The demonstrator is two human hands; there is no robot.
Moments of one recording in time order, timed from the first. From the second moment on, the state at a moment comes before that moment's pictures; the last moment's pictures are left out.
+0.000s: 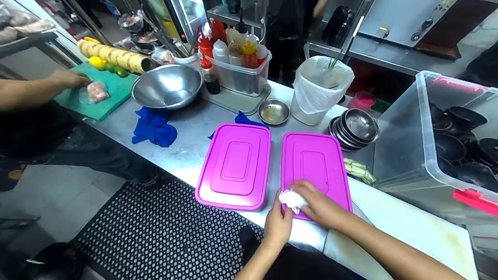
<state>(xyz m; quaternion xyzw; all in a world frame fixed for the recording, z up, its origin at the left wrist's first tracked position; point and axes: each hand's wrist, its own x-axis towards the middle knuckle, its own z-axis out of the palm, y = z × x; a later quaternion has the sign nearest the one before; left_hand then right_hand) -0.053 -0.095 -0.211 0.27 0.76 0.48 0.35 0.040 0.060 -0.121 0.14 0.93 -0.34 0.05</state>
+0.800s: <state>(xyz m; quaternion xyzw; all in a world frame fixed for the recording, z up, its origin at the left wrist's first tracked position) -0.068 -0.105 -0.212 0.28 0.75 0.46 0.38 -0.054 0.123 -0.135 0.25 0.96 -0.12 -0.01</state>
